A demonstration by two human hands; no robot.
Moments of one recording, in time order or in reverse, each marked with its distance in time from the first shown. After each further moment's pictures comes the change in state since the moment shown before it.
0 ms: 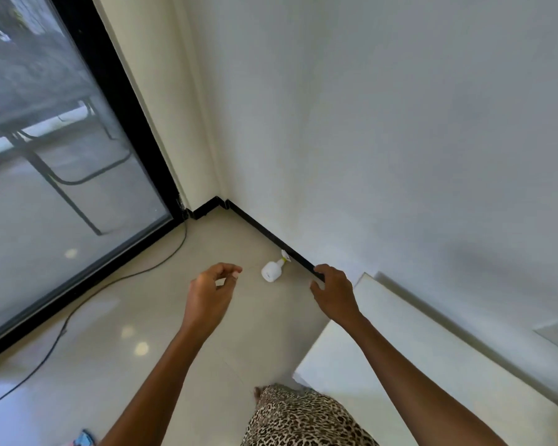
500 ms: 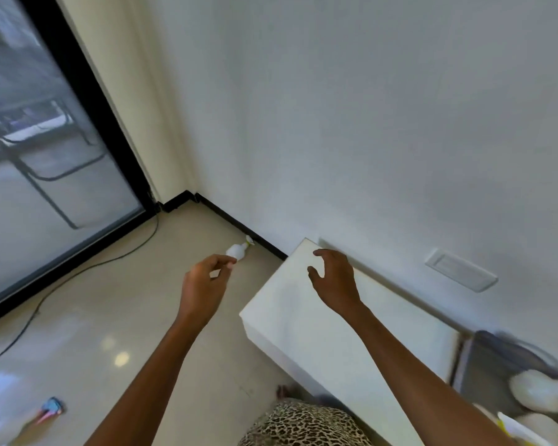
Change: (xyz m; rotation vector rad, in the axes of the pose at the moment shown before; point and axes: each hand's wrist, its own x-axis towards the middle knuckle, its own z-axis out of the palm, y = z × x) left_hand -0.220 0.054 0.096 -0.001 -0.005 0.107; right_hand -0.192 0.126 -0.120 -0.023 0.195 -0.123
